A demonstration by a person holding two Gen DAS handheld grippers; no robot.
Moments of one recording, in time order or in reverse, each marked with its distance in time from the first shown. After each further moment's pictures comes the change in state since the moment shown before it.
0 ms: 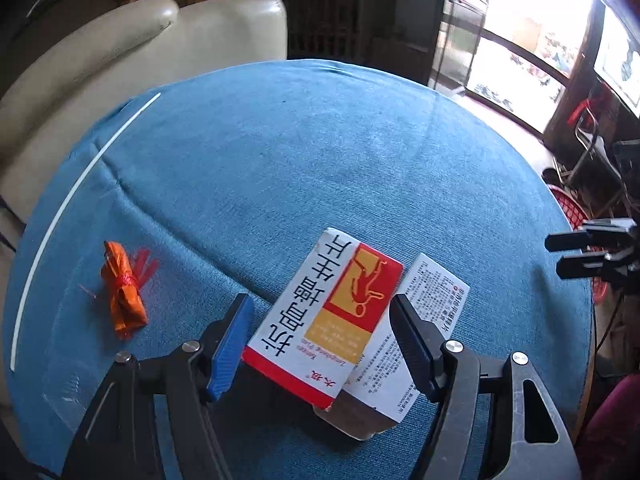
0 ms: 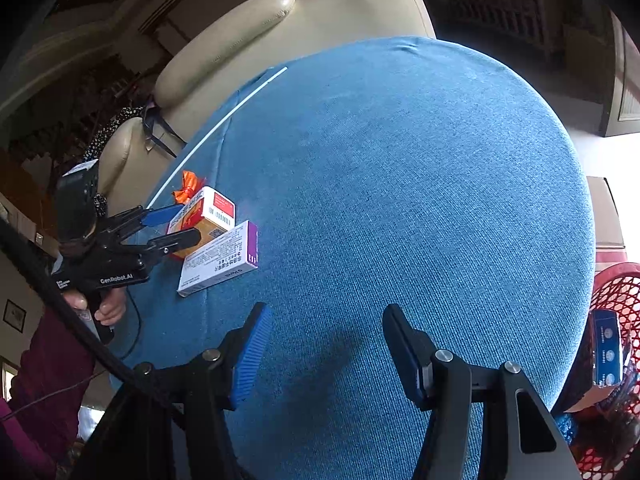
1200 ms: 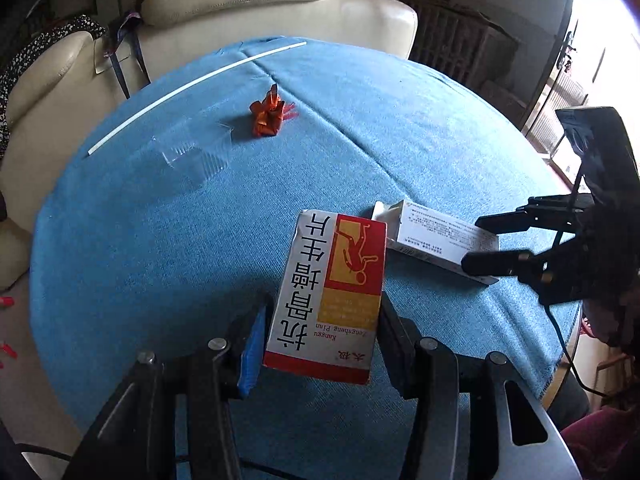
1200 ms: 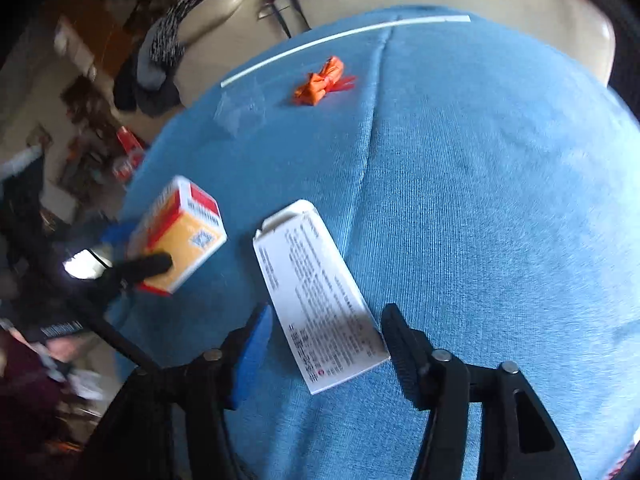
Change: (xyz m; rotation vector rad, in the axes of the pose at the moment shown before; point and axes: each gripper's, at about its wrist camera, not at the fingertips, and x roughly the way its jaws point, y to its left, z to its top) left arm -0.094 -0.015 -0.137 -0.413 -0.013 0.200; right arm 0.092 0.134 -0.007 -0.545 0.259 0.076
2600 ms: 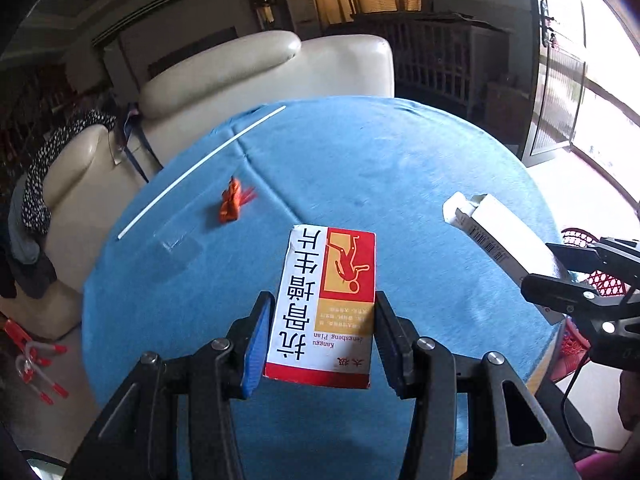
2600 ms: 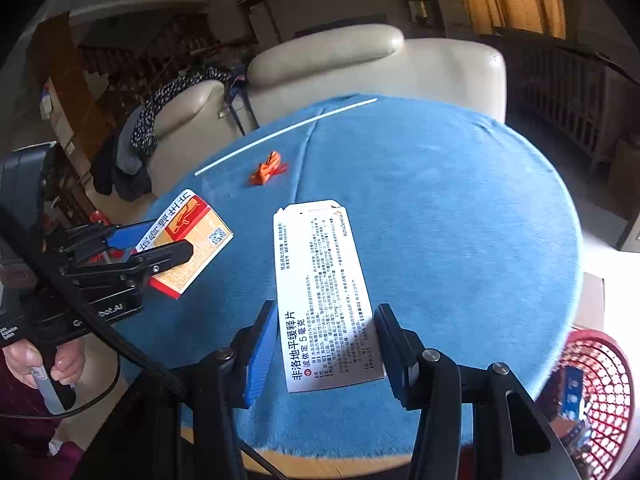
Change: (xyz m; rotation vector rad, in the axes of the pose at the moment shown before) left arm -0.053 -0.141 0.010 0.145 -0.159 0.214; right arm -0.134 -0.016 -0.115 0.179 -0.367 -0.132
